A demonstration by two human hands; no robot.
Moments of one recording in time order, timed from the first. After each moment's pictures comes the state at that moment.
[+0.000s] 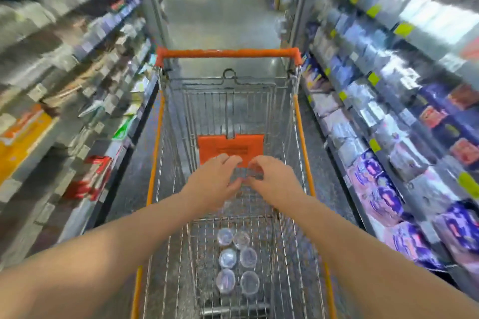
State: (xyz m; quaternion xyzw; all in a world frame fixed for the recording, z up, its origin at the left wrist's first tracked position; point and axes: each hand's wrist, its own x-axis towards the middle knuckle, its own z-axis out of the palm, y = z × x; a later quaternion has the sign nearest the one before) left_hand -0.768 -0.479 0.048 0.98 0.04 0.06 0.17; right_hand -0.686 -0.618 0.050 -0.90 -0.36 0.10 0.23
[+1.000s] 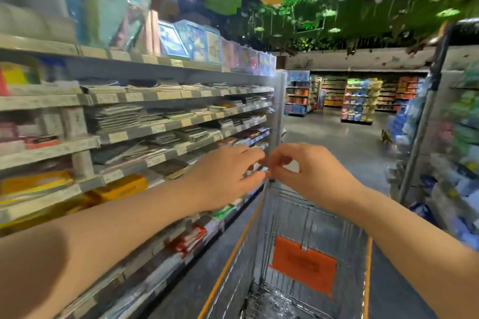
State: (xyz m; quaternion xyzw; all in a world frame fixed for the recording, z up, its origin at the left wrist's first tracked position) left_hand -0.971 -0.591 0.350 0.95 0.18 0.26 -0.07; right_hand -0.816 -0.692 0.362 -0.63 -0.71 -0.09 0.30
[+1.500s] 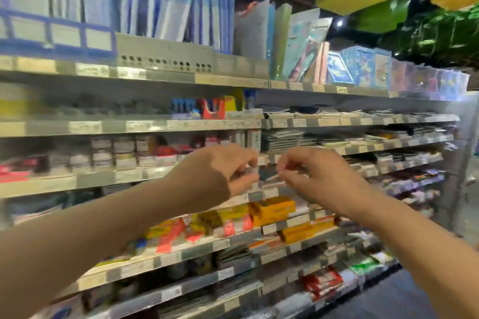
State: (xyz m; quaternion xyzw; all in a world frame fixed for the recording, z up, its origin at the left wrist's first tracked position) left_hand -1.295 -0.549 0.385 0.84 0.43 0.26 -0.20; right_hand -1.089 -0.535 0.389 -0.39 -0.86 -0.03 0.32
